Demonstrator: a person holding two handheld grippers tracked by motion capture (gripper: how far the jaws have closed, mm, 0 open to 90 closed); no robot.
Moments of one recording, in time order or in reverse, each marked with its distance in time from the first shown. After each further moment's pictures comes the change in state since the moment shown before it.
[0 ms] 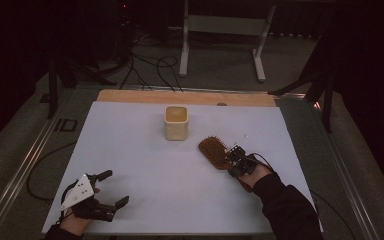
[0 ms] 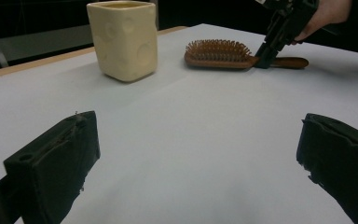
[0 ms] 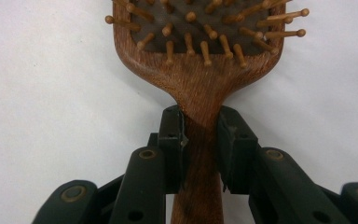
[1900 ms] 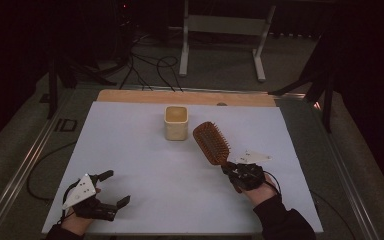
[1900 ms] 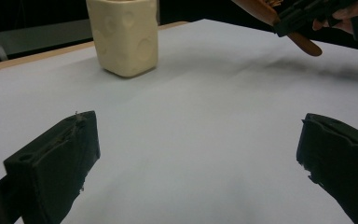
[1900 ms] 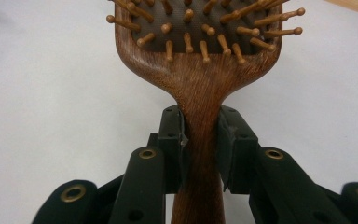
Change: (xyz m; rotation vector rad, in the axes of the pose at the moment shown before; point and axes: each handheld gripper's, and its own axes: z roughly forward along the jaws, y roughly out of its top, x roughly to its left) left arm -0.001 0.000 0.003 0.021 0.006 -0.012; right arm 0.033 -0.041 -0.043 -0.565 0.051 0.000
